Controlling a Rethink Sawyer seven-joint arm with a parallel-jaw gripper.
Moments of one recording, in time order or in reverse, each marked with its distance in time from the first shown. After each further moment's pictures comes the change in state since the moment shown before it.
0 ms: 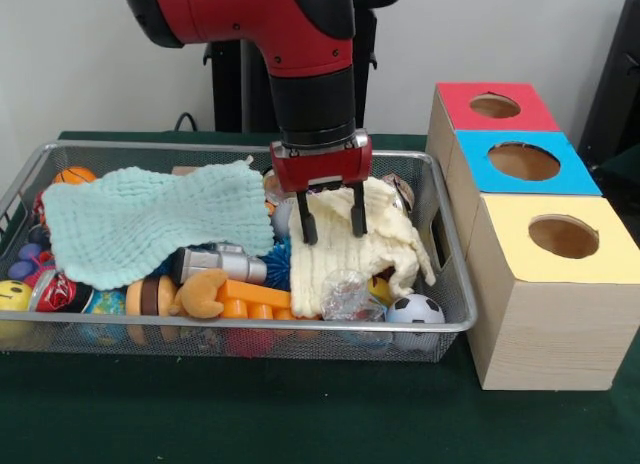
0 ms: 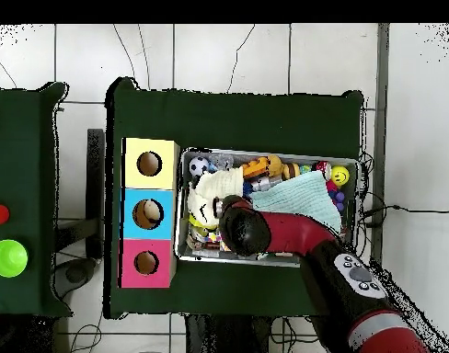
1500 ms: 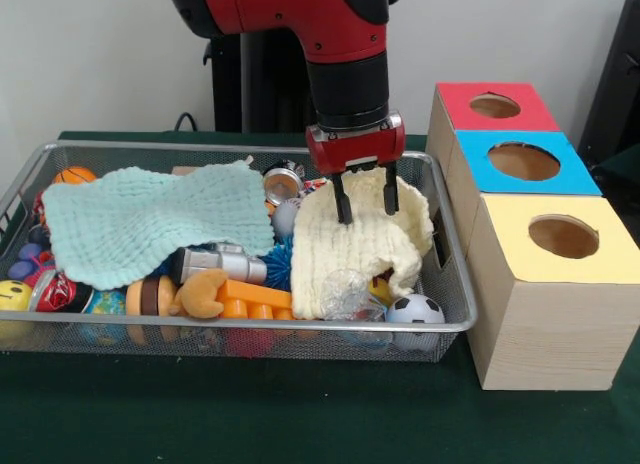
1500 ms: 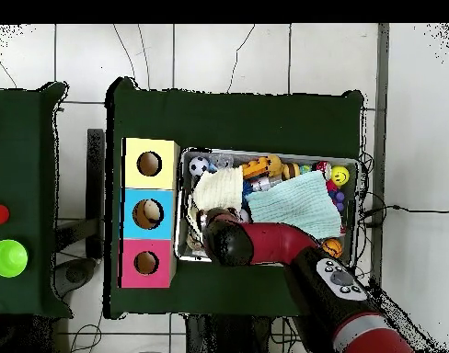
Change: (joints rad) arm 0.048 -0.023 0.000 0.068 -0.006 -0.027 0.000
